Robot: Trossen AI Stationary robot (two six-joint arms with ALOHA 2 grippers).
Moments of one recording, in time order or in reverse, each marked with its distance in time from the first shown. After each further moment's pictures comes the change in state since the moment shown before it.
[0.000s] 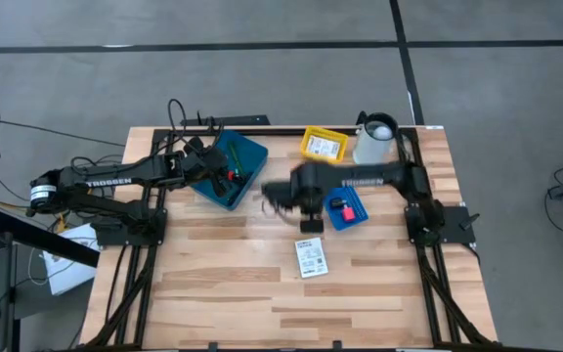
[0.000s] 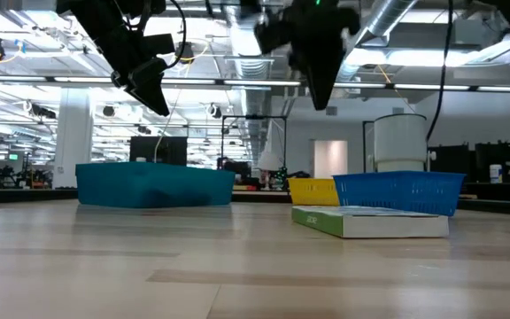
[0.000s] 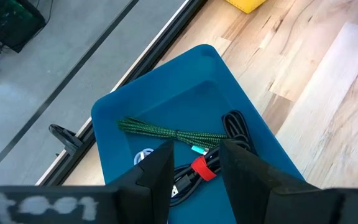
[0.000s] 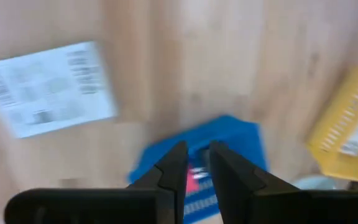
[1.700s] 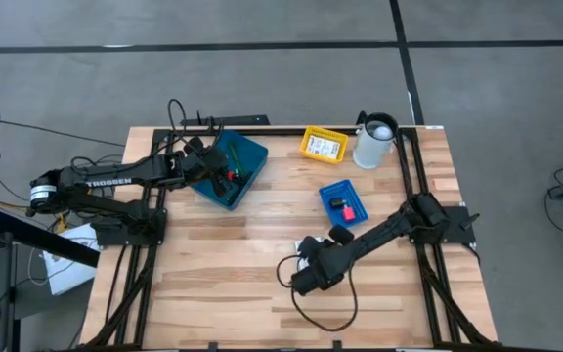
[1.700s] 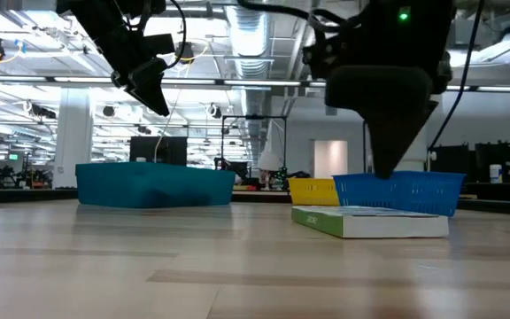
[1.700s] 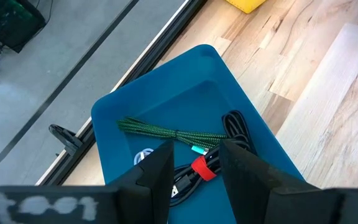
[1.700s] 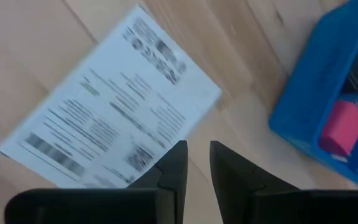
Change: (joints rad) left arm 0.000 0.000 0.000 0.000 0.000 0.000; right arm 0.464 0.000 -0.450 0.335 0.254 1.092
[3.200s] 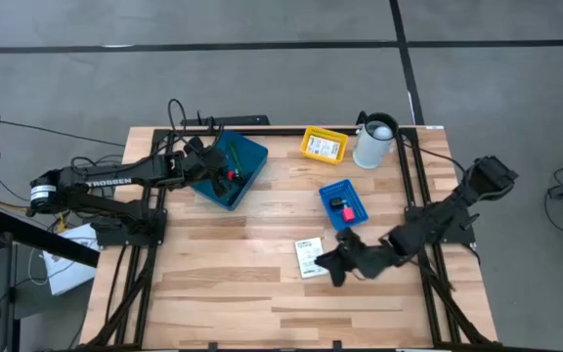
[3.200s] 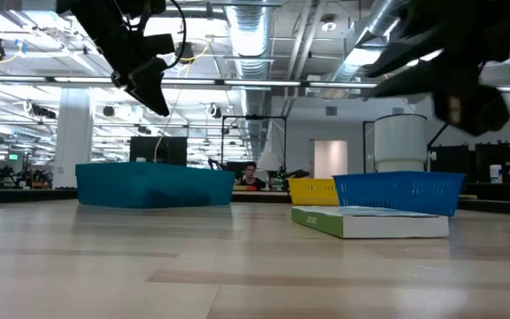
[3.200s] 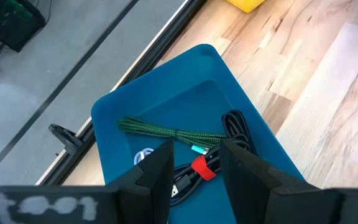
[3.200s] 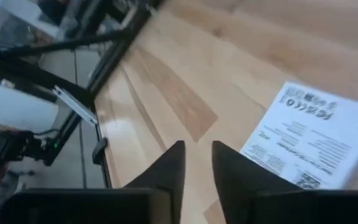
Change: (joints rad) left arm 0.000 0.000 0.000 0.000 0.000 0.000; right arm 0.149 -0.652 -0.945 1.450 0.166 0.120
